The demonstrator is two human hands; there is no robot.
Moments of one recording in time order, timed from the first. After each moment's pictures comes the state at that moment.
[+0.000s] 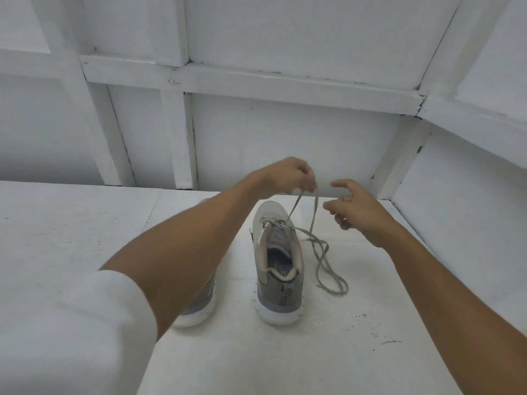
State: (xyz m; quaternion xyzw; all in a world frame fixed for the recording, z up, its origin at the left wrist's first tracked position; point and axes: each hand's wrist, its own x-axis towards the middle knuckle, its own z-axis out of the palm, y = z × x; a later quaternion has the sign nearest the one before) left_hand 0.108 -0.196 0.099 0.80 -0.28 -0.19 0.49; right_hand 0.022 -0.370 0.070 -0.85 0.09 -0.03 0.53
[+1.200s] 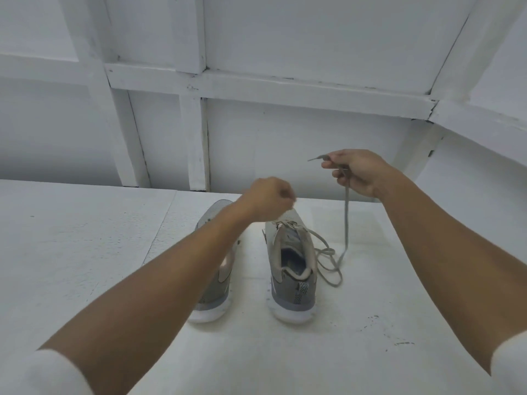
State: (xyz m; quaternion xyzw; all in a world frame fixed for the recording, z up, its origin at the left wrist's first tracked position) left_hand 0.063 -0.138 0.088 0.92 -0.22 -0.05 0.33; right_hand 0.097 -0.362 0.119 -0.76 0.10 0.00 0.65
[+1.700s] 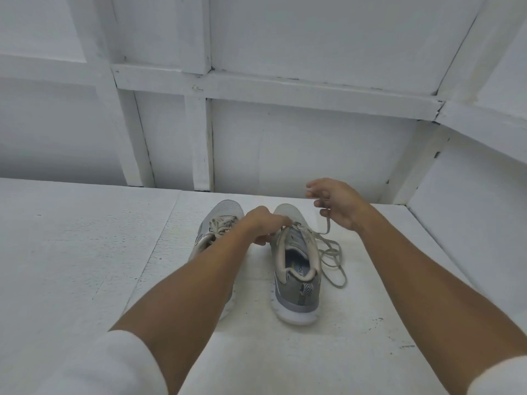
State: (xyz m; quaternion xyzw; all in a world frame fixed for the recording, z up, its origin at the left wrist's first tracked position) left_hand 0.091 -0.144 0.021 0.88 0.00 -0.22 0.43; right_hand 0.080 -0.324 0.060 -0.75 0.11 0.04 0.65
